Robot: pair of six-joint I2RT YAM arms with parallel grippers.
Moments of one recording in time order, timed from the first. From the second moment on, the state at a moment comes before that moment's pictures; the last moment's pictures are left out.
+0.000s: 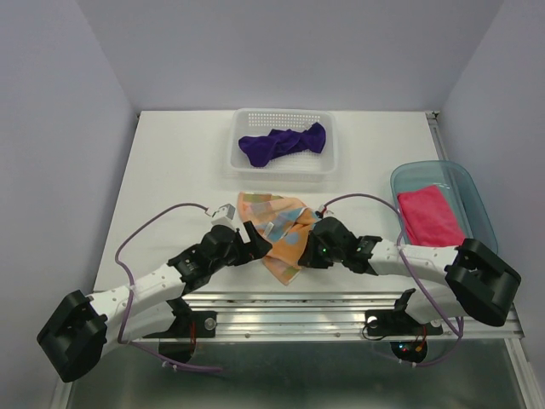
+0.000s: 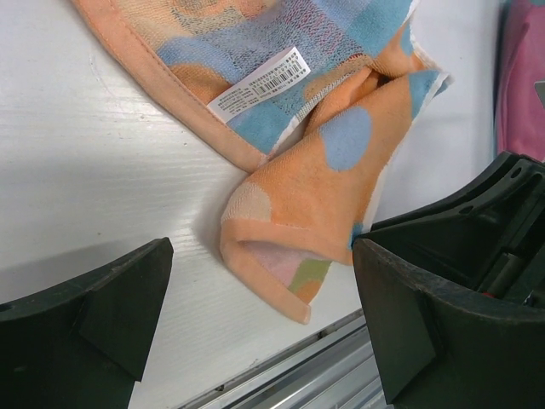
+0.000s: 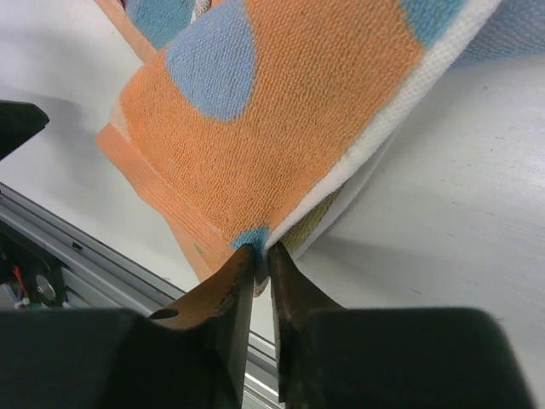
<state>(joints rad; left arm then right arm) -0.79 0.91 0.30 0.02 -0.10 -0.95 0.91 1.34 0.56 -0.05 0.02 0.91</state>
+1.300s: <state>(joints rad) -1.24 1.43 0.61 -0.08 -0.42 -1.18 0.92 0.96 0.56 -0.13 0.45 0.97</state>
